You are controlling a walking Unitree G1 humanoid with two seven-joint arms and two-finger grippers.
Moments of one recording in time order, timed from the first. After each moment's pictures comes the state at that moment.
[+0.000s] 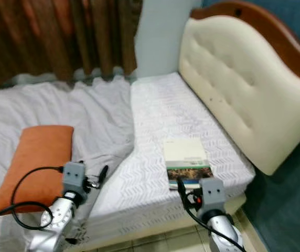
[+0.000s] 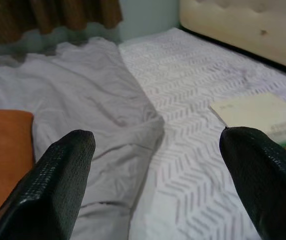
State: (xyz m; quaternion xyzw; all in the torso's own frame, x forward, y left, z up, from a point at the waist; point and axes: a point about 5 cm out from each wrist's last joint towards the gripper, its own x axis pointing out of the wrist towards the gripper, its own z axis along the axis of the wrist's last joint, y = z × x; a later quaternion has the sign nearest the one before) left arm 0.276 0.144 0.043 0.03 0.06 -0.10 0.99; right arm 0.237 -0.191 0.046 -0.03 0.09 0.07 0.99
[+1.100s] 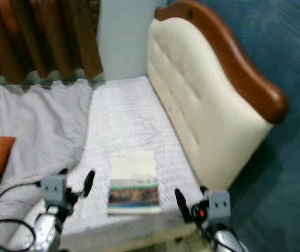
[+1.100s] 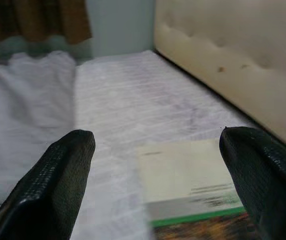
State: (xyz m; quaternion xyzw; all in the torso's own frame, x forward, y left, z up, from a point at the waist) left arm 0.242 0.152 0.048 -0.01 0.03 -0.07 1.00; right arm 0.209 -0.194 0.040 0.04 0.12 0.09 0.99
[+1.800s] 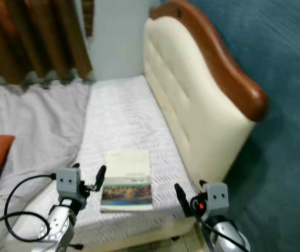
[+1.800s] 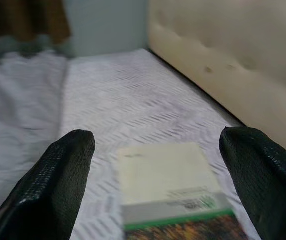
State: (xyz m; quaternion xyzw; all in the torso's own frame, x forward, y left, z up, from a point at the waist) left arm 0.255 0.138 0.055 -0.02 0.03 -0.07 1.00; right arm 0.224 -0.192 0.045 0.03 0.12 0.11 0.99
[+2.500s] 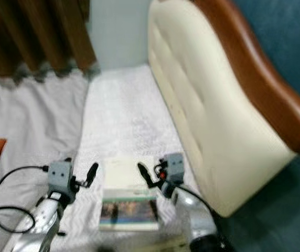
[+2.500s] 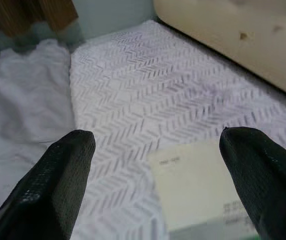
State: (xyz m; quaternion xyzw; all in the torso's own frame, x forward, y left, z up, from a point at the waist) left arm 0.261 0.161 0.081 0.06 0.03 -0.11 0.99; right arm 0.303 -0.107 0.056 0.10 0.14 0.23 0.96
